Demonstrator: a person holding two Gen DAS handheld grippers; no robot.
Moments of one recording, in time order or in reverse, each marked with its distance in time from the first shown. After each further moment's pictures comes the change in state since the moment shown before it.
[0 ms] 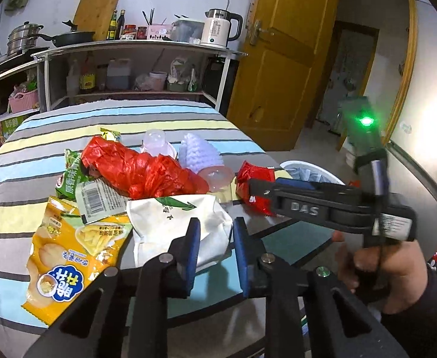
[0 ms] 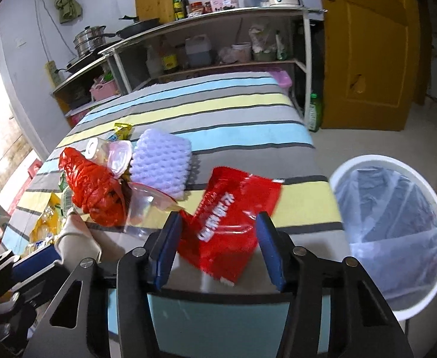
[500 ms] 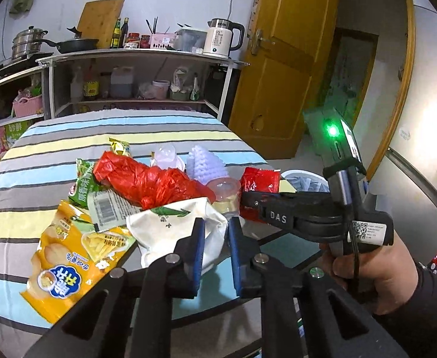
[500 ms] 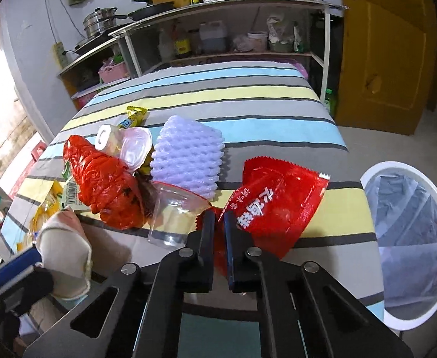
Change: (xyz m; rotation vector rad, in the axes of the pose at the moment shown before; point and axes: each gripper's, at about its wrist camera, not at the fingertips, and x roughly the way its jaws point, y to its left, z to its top) left arm -0.017 0.007 0.002 -0.001 -0.044 0.008; right arm 0.013 0.023 0.005 -0.050 0.051 0.009
